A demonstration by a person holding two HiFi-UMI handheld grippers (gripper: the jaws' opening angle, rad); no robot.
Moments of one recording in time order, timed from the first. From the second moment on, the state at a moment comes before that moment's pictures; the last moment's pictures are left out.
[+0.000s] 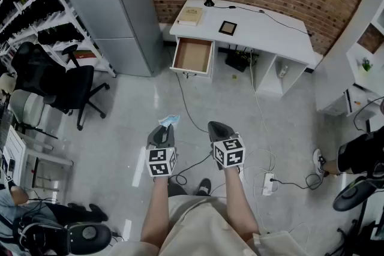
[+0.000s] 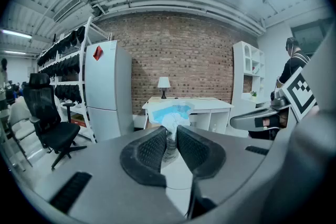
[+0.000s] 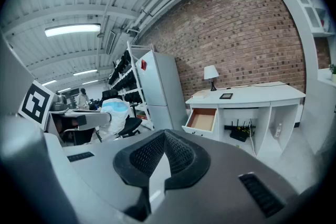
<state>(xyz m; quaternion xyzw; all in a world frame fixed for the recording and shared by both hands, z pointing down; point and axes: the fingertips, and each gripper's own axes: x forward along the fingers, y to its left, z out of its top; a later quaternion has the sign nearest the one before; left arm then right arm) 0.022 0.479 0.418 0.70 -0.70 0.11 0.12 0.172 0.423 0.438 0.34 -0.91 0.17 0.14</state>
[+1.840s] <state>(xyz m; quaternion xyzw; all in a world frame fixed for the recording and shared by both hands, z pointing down) -0.104 0.173 0.429 0.71 -0.68 0.09 0.15 0.091 0.143 0.470 0.37 -0.88 0.26 0.12</state>
